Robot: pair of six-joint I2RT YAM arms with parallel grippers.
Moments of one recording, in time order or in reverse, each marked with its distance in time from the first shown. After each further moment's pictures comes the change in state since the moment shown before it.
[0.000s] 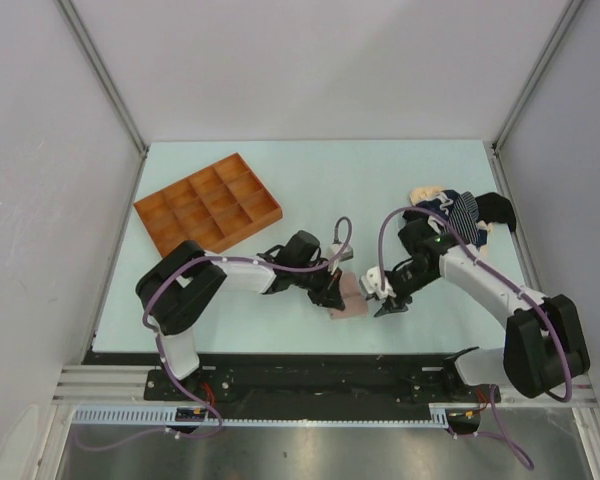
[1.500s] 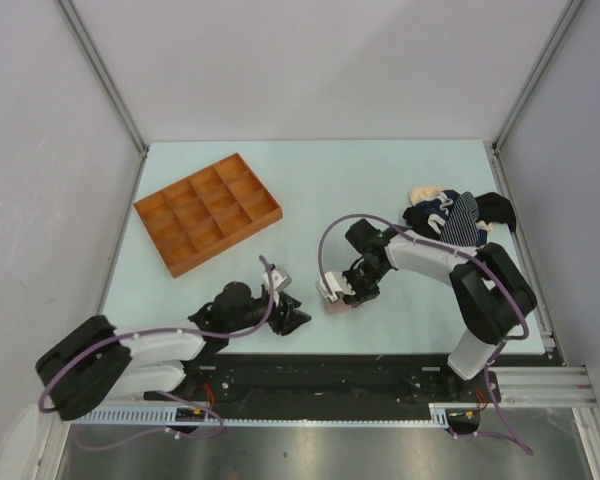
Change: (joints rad) left arm -0.005 -0.640 -0.686 0.491 -0.349 -0.116; right arm 0.280 0.334 0.121 0.266 0.357 0.187
